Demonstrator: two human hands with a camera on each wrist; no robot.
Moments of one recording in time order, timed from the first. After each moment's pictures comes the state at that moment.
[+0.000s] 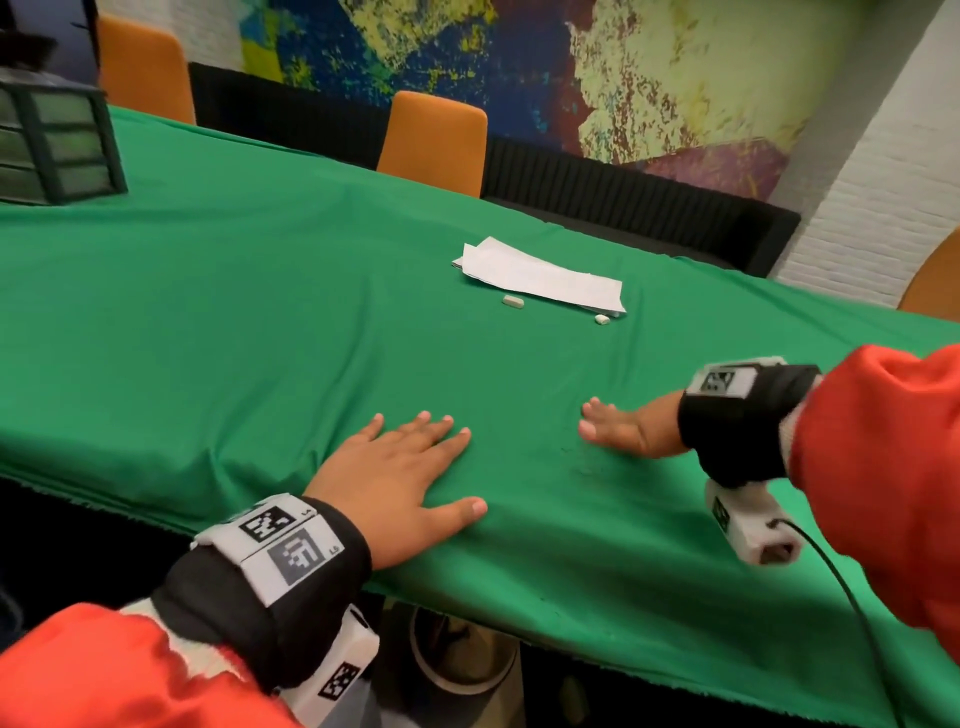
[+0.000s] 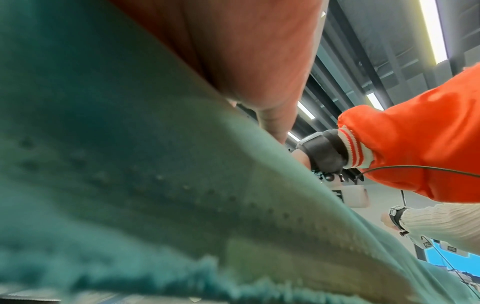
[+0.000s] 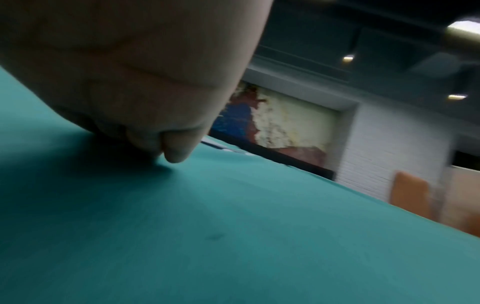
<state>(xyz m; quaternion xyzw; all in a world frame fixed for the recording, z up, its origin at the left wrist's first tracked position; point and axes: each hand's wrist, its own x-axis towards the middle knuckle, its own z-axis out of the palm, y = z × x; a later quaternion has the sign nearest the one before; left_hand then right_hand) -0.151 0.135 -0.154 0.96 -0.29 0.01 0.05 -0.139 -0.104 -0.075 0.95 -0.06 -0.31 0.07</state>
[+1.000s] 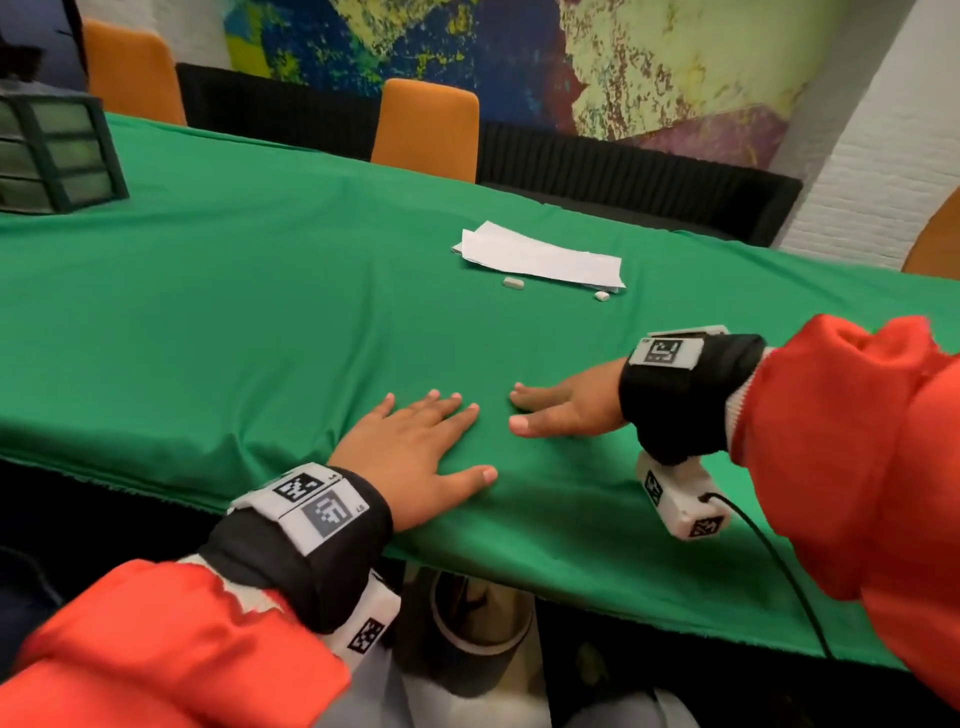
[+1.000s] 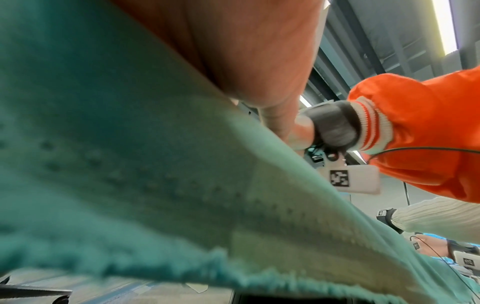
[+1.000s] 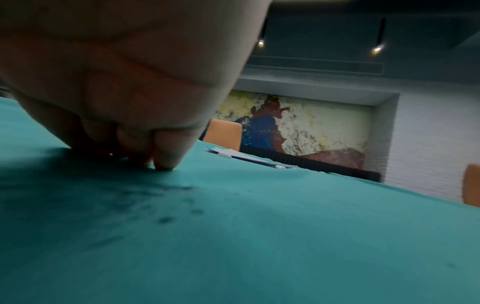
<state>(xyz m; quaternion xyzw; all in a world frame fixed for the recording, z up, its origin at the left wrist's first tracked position) -0.148 0.135 -0.153 0.96 -0.28 -0.01 0.02 -0.142 -0.049 -0.071 0.95 0.08 -0.30 0.06</state>
